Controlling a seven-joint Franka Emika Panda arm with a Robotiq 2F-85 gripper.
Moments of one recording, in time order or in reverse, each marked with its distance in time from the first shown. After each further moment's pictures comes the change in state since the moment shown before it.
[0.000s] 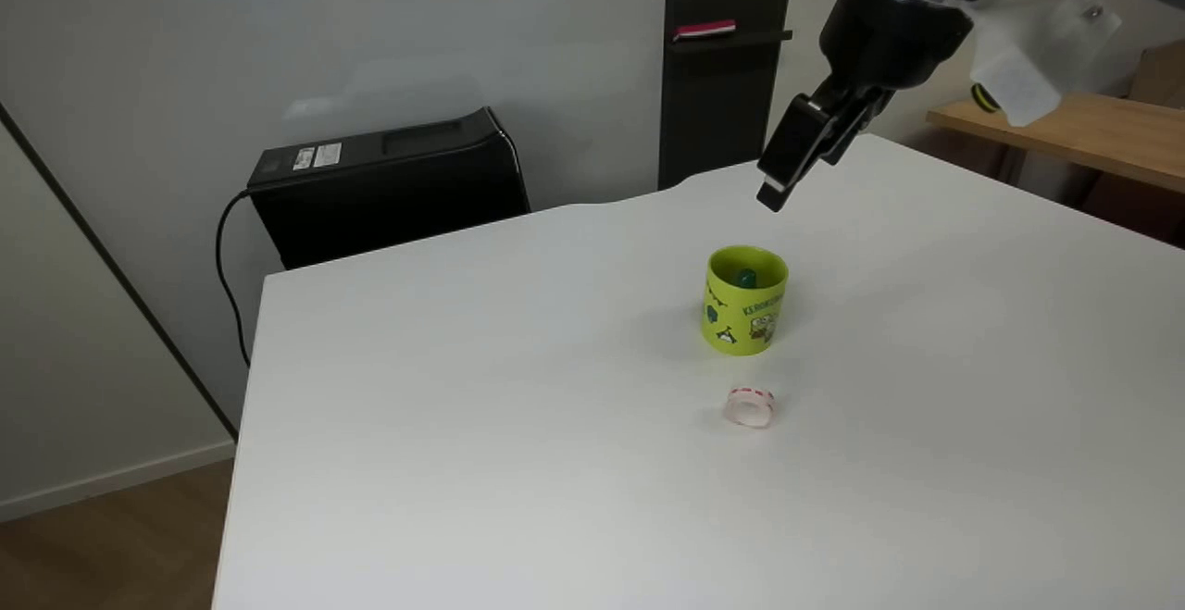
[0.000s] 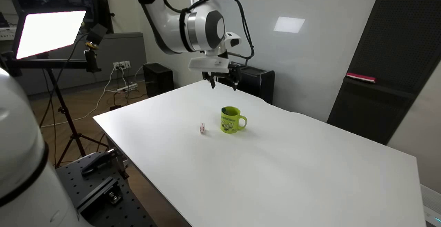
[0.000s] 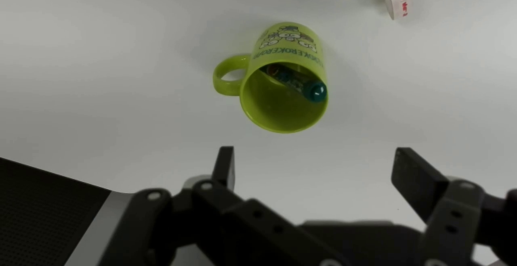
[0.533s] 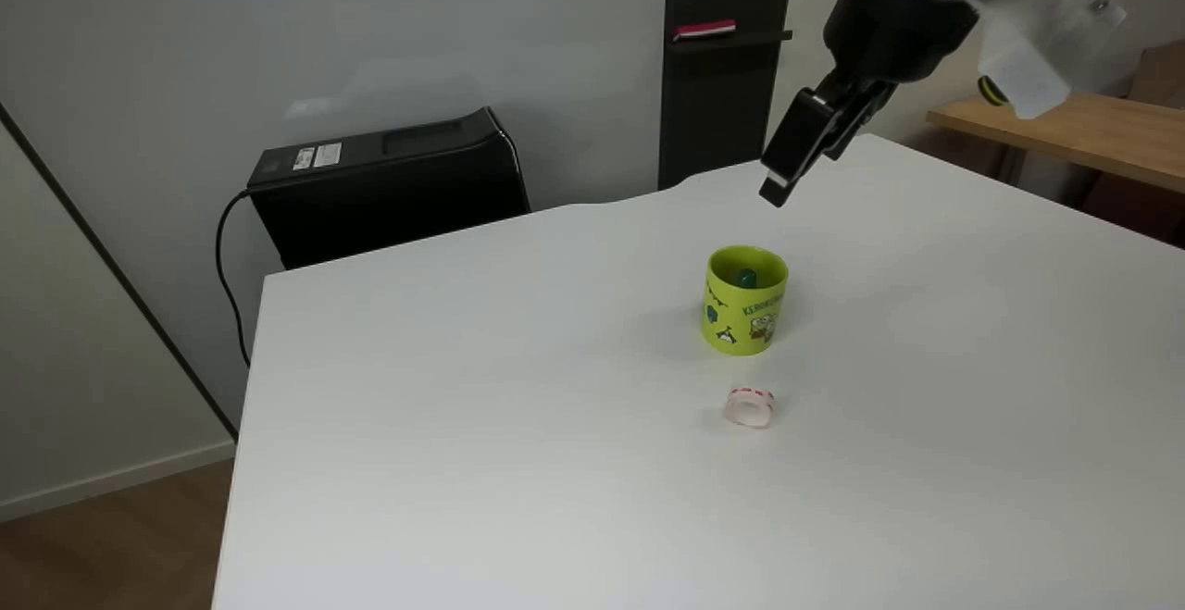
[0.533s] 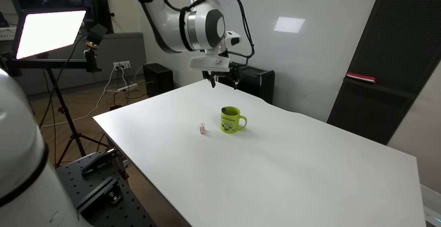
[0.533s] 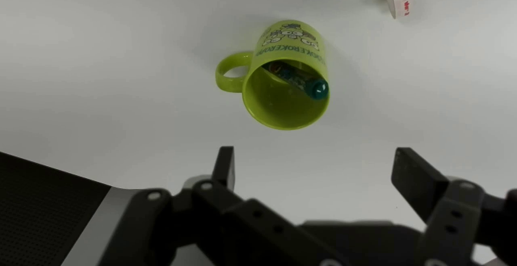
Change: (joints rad) arm -0.010 -0.009 0.008 -0.005 0.001 0.000 -0.013
